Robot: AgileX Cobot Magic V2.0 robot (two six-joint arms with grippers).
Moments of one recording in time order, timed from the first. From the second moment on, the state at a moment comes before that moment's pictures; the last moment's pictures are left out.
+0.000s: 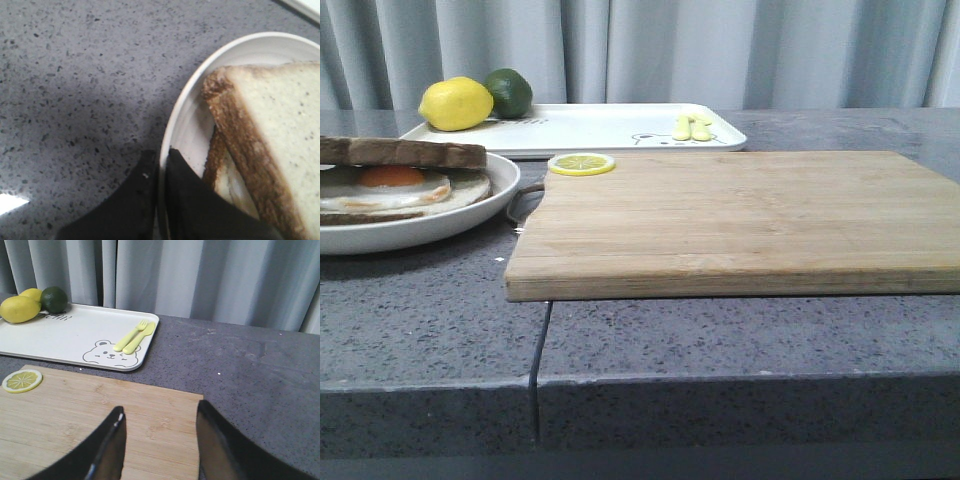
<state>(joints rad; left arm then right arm) -0.03 1.29 -0.75 -0.31 0.44 -0.31 0.20 0.56 -0.55 0.19 0.22 -0.20</state>
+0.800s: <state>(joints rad) -0.03 1.24 -0.88 -0.42 0.43 -0.30 0.20 0.56 -0.55 0.19 0.22 -0.20</state>
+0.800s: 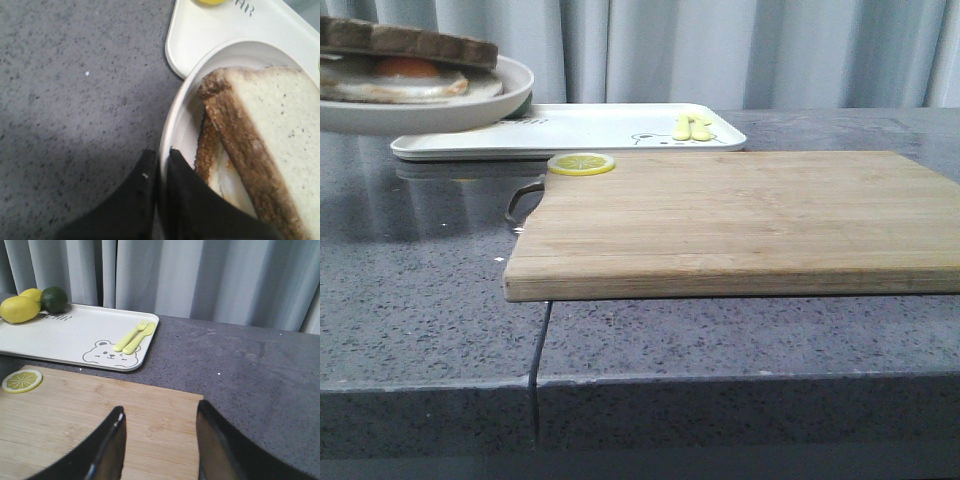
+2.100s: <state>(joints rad) -0.06 2.15 -1.91 -0.68 0.75 -0.02 0.20 0.56 -0.55 0.19 0.22 -0.20</state>
